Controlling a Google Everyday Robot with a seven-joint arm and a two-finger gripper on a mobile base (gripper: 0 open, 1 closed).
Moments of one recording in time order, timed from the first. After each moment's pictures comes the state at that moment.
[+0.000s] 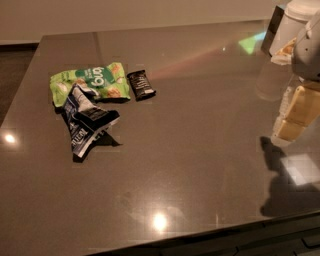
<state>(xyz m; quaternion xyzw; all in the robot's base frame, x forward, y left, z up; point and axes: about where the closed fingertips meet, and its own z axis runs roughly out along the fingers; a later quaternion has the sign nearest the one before) 0.438 -0.217 0.976 -0.60 0.78 -0.03 0.16</state>
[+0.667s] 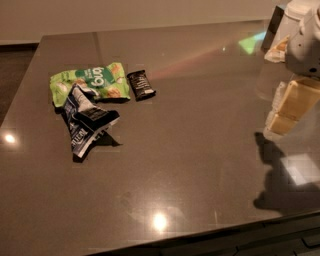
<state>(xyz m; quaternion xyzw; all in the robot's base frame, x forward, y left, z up) 0.451 -0.210 0.976 -0.60 0.78 -0.02 0.17</state>
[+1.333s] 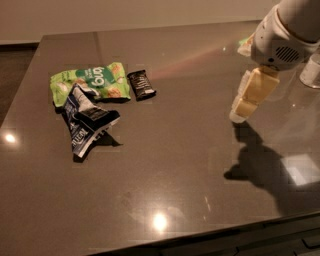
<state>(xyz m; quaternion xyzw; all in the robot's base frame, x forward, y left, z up) 0.503 -0.171 0.965 -0.60 0.77 0.01 0.21</state>
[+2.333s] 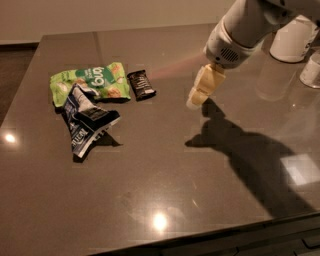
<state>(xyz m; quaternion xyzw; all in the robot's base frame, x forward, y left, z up) 0.577 -0.110 0.932 -0.58 0.78 0.04 0.25</state>
